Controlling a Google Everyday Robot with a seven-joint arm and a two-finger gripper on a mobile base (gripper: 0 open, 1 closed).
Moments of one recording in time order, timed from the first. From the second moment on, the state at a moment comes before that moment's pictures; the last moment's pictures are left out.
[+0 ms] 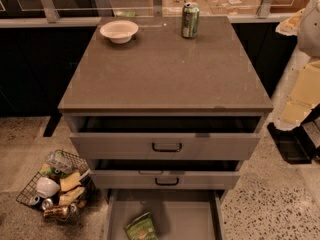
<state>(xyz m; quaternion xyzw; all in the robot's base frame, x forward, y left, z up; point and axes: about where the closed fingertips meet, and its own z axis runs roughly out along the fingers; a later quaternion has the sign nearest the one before) 0.438 -0.211 0.996 -0.60 0.77 -0.06 0.19</state>
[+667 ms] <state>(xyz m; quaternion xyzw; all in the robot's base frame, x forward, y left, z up) 0.427 -0.205 0.976 -0.60 0.77 -0.05 0.20</state>
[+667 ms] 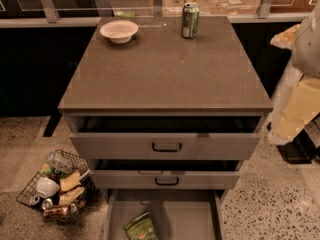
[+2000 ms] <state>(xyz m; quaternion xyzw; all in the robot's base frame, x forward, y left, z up) 0.363 -0.147 0.734 -0.60 0.77 0.01 0.21</state>
